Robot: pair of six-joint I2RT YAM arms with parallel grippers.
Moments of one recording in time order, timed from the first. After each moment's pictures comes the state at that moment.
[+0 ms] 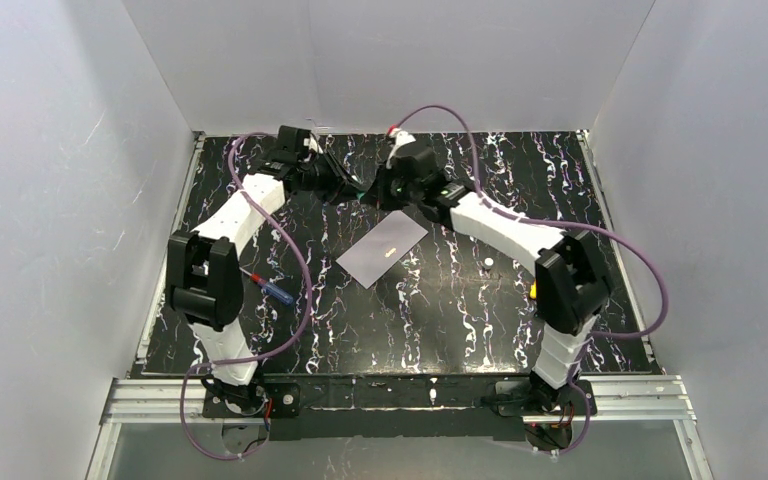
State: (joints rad) left arm -0.28 1.76 1.45 -0.43 0.51 -0.93; right arm 0.70 1.78 1.43 -0.11 -0.16 0.57
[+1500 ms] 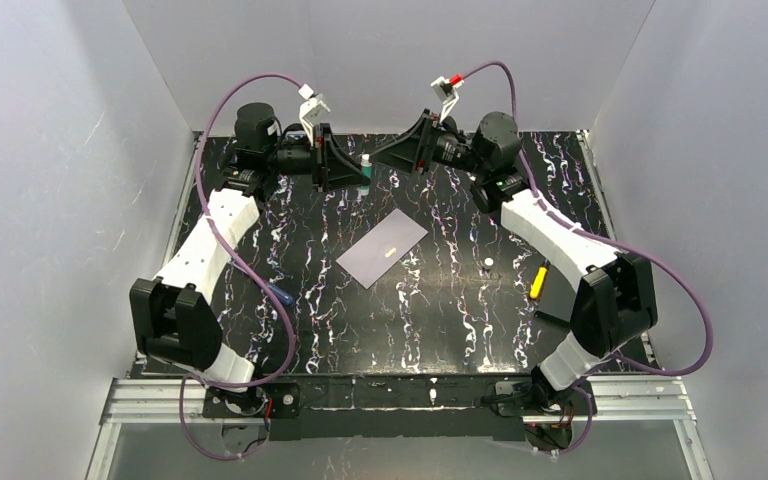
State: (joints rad) left arm -0.25 1.52 1.40 -0.07 1.23 -0.19; right arm 0.52 1.60 1.33 0.53 -0.82 0.83
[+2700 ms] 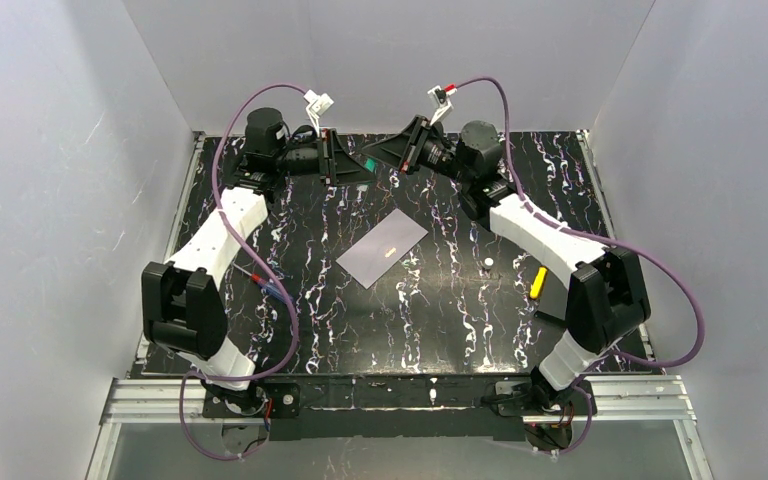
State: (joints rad) left arm -0.25 1.58 1.35 0.06 1.16 -0.61; right arm 0.58 1.64 1.32 0.47 -0.58 0.91
